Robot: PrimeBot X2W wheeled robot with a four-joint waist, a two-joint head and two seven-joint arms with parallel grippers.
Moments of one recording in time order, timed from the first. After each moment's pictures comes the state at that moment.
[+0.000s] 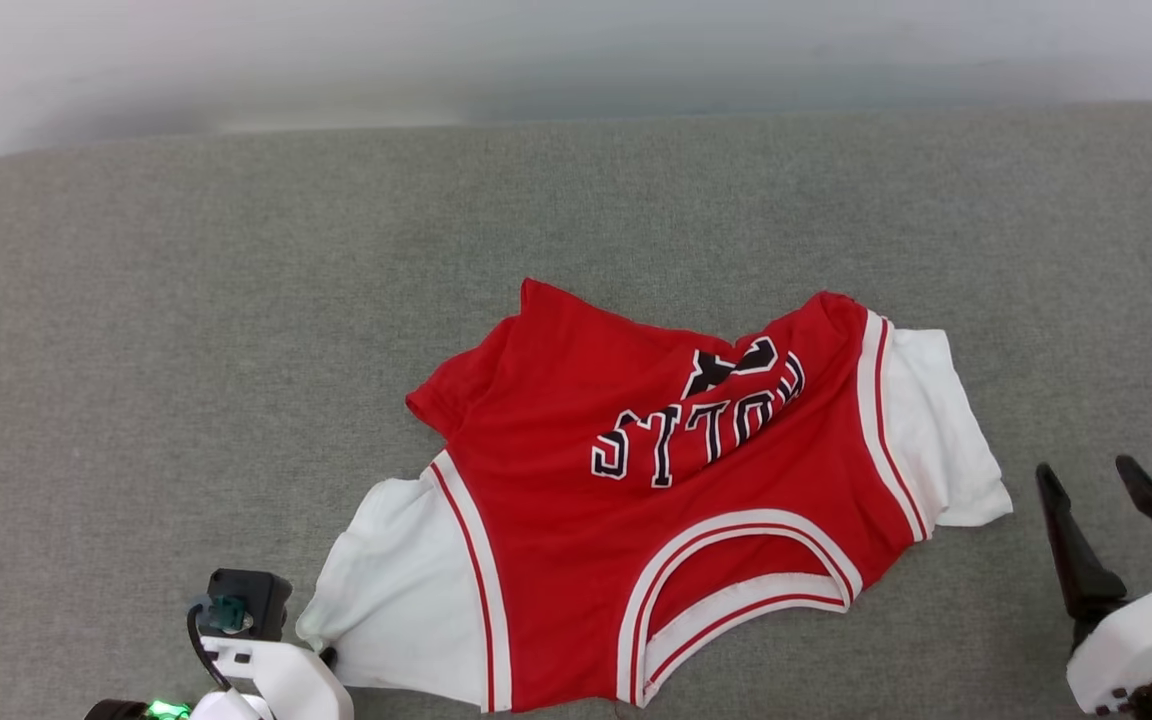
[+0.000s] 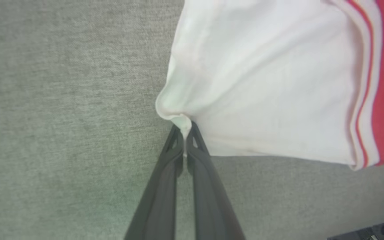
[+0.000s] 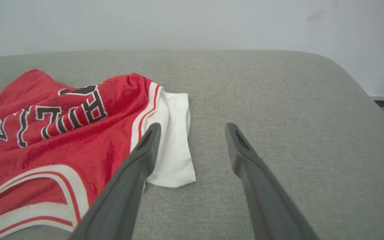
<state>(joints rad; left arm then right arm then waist) 0.08 0.29 -0.15 -0.04 -0.31 0.01 0.67 0.03 -0.23 -0.11 -0.10 0.28 0.13 0.11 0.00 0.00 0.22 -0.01</state>
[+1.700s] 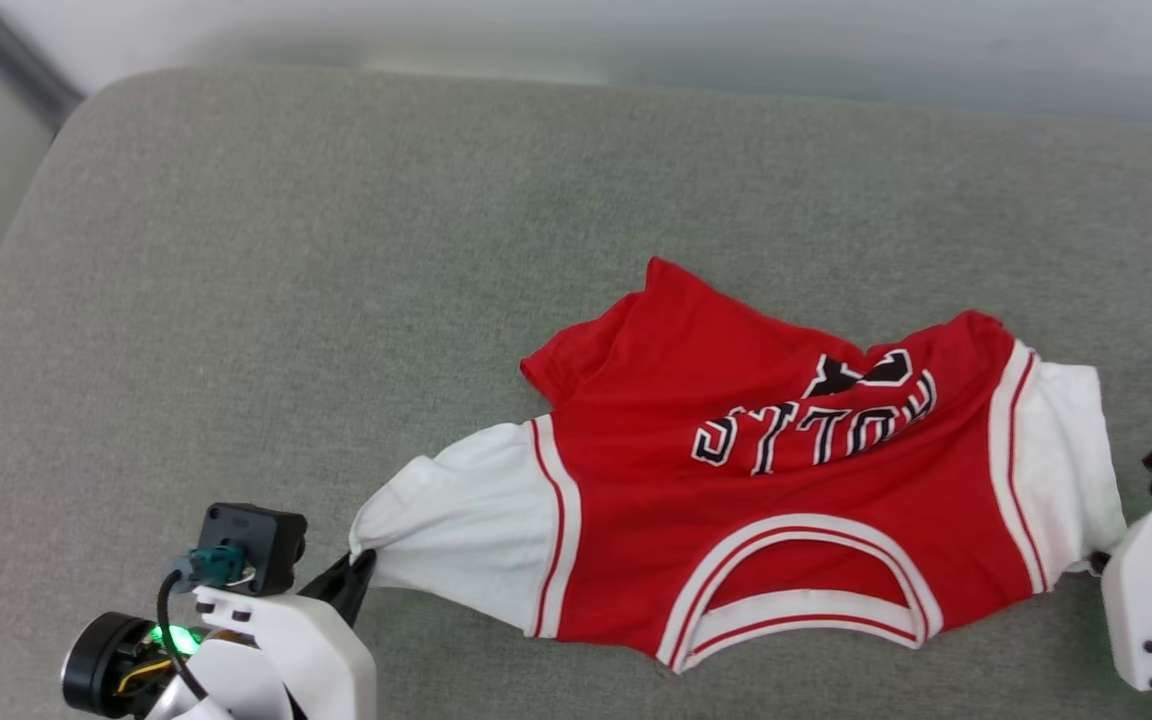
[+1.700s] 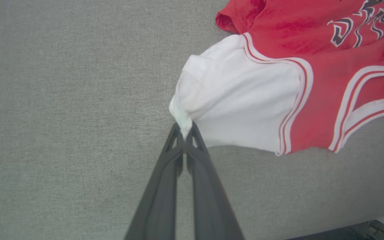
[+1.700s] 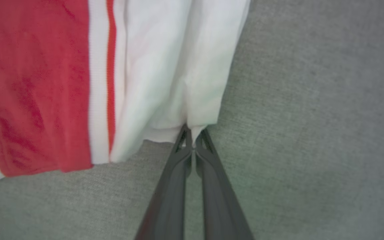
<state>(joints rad) 0.08 0.30 -0.17 -0.40 -0.33 0.03 0.67 -0.13 -0.44 0.01 0.14 0.29 0.13 0.83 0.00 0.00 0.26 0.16</state>
